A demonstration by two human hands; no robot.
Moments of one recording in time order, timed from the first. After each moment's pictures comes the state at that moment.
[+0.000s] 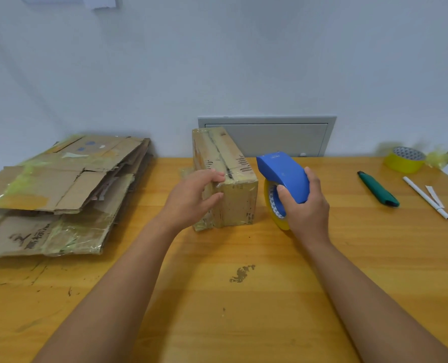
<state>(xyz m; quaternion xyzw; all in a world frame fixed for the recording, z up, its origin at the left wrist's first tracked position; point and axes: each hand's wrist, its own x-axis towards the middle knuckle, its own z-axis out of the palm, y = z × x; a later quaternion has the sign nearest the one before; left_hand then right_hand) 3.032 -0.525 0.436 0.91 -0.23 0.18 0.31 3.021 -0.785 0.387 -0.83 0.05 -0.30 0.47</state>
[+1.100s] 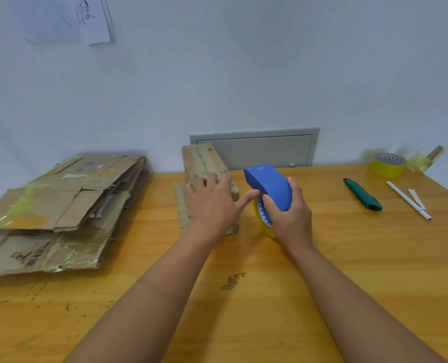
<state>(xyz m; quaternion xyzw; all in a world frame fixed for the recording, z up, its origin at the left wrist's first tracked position) 3.024 -0.615 0.454 0.97 -0.01 0.22 0.03 3.019 -0.784 0.389 -0.83 0.05 -0.30 0.47</state>
